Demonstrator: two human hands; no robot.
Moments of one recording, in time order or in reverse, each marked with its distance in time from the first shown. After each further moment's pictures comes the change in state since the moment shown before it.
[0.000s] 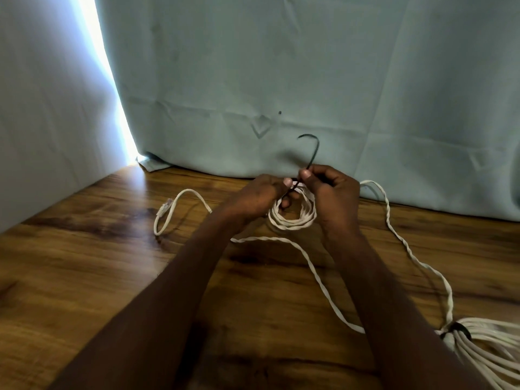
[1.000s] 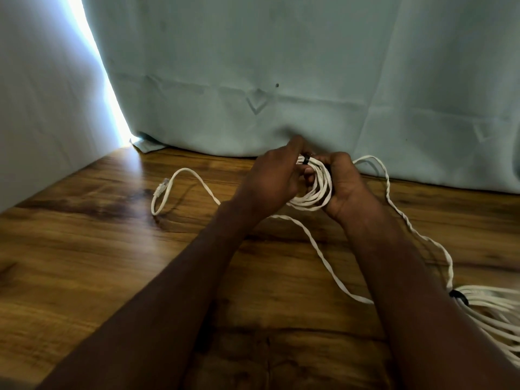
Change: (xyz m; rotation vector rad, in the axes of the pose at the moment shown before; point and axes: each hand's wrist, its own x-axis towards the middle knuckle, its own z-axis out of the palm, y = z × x) left_hand 0.000 -0.004 0.026 0.655 0.308 0.620; right_hand 0.011 -0.003 -0.013 0.338 -0.134 0.565
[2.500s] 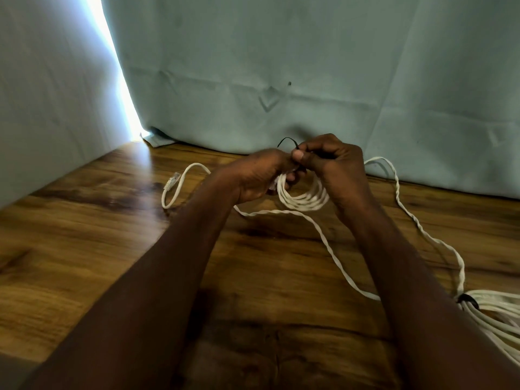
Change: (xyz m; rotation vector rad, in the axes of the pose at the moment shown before) left_hand 0.008 -0.017 -0.030 -0.916 -0.456 -0.737; right_hand -0.008 0.008 0.005 -0.520 -0.134 -0.694
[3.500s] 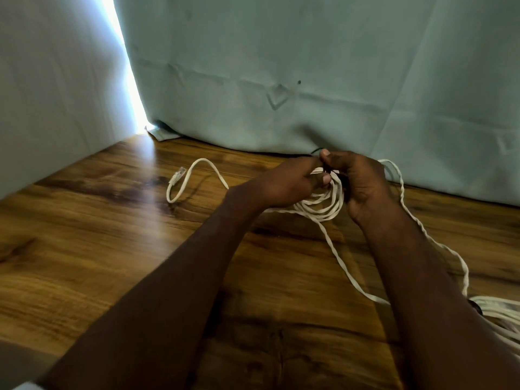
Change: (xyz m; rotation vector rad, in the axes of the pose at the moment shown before) left_hand -0.001 -0.006 0.028 0.716 0.101 0.361; right_hand 0.006 0.002 -0.012 0.454 0.135 0.565
